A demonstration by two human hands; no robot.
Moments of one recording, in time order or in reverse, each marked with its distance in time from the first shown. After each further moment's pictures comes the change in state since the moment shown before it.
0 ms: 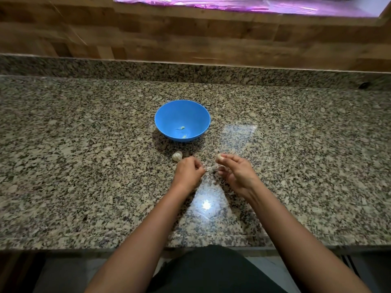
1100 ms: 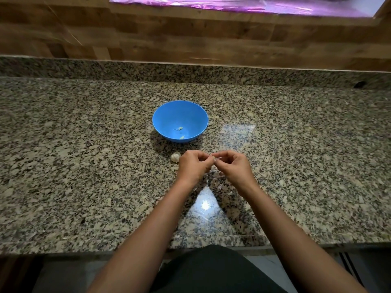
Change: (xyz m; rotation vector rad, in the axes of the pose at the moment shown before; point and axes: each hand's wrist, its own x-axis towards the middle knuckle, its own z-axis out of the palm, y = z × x) left_hand 0.000 0.022 -0.002 -0.464 -0.010 -0.011; right_hand -0.001 0.002 0.002 -0.594 0.052 -0.339
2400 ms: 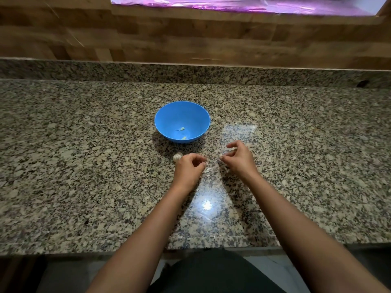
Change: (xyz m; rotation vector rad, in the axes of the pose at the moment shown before) left_hand 0.002 -0.021 -0.012 0.199 0.047 0.071; right_hand 0.034 0.004 -0.005 -0.195 0.070 0.127
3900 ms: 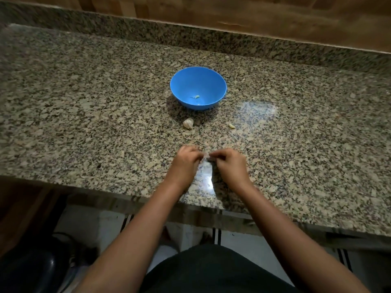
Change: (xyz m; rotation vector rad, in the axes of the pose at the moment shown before) left_hand -0.073 -0.041 0.001 0.372 0.083 0.205; right_hand -0.082 0.025 0.025 -0.255 -0.151 -0.248
